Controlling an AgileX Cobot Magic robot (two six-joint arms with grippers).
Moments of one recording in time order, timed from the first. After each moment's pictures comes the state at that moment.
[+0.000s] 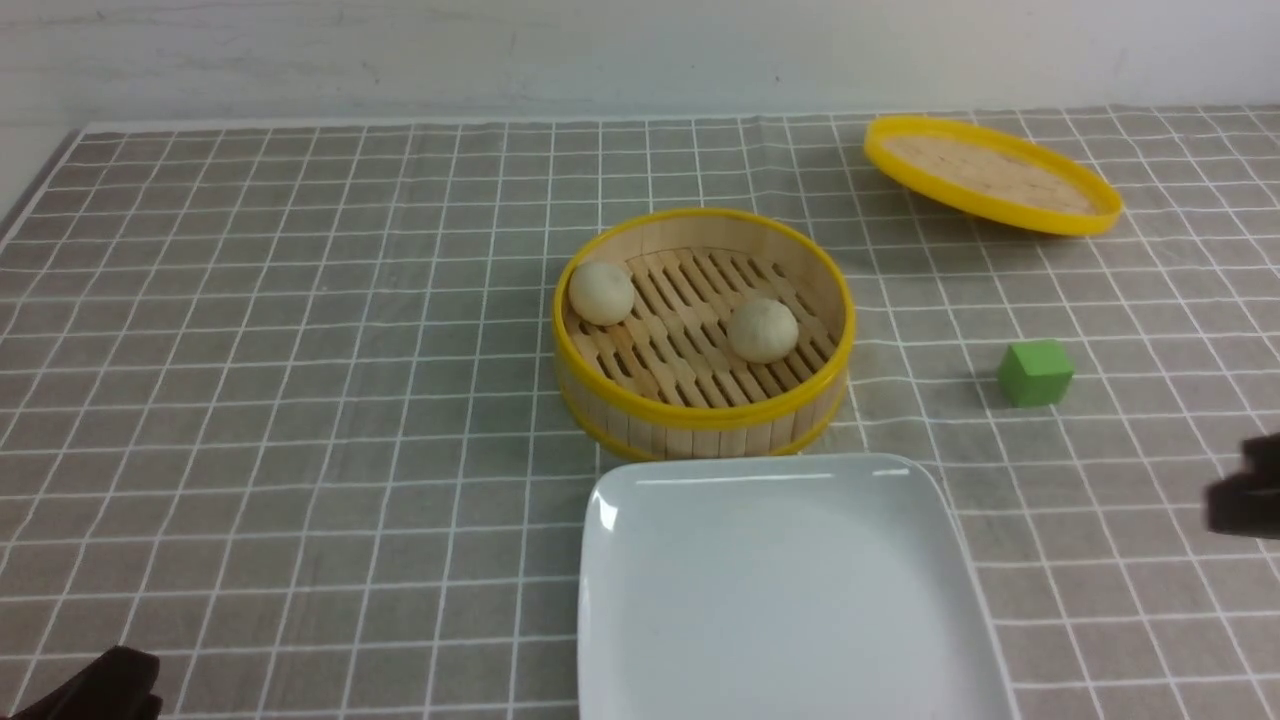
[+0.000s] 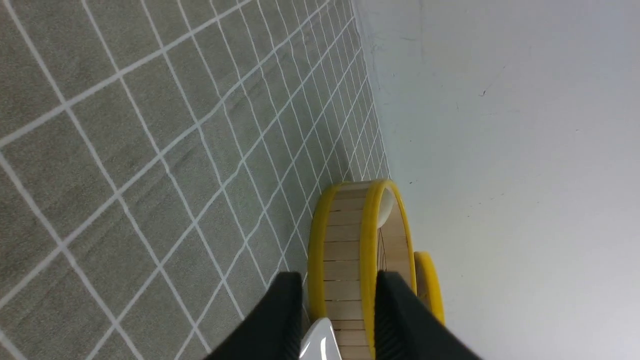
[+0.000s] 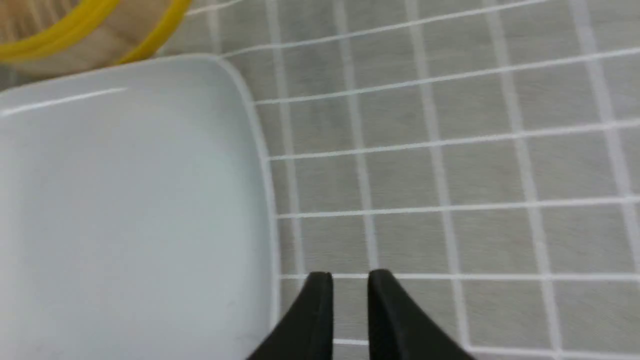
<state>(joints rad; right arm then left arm) 0.06 1.05 -0.79 0.44 0.85 -0.09 -0.02 -0.01 0.03 -0.44 0.27 -0.88</state>
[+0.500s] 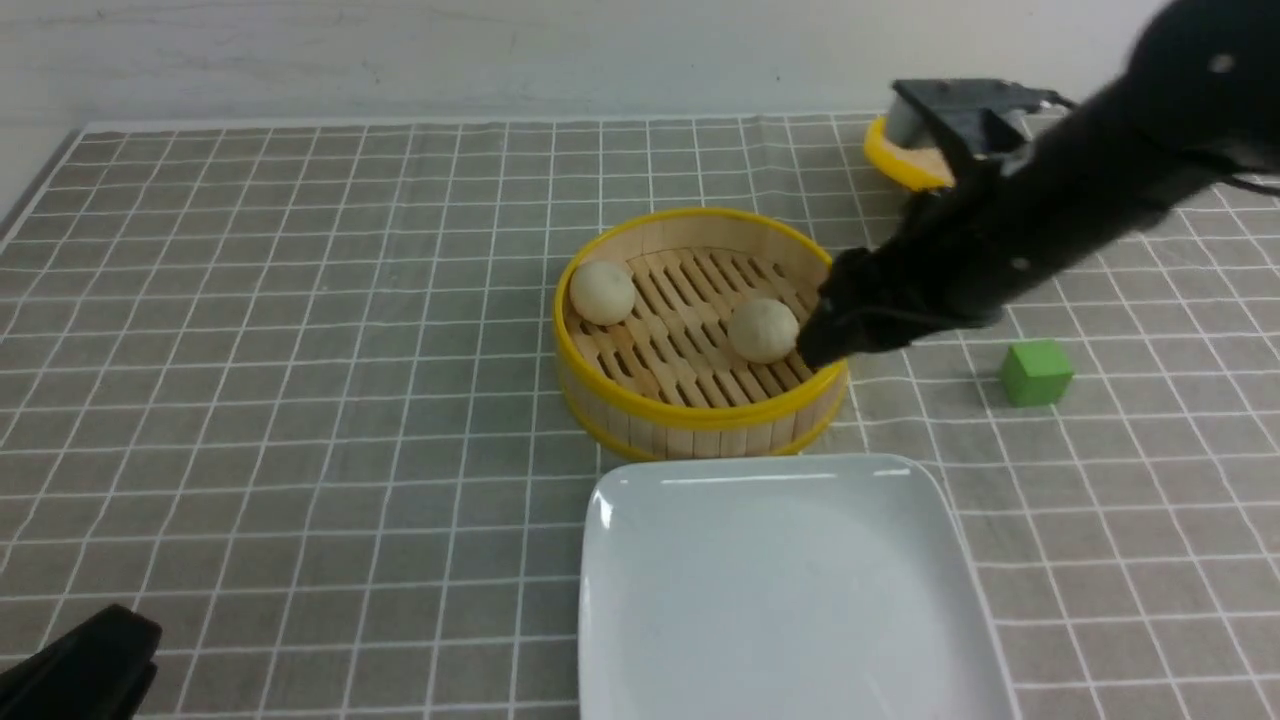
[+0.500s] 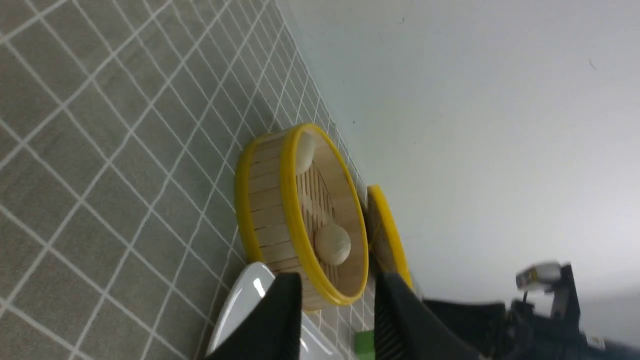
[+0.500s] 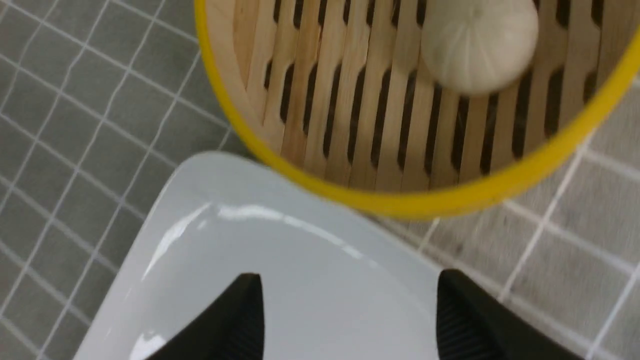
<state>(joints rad) 0.38 1.77 -1.45 0.44 0.83 -0.26 -0.02 0.01 -0.19 -0.57 0.47 -0.61</state>
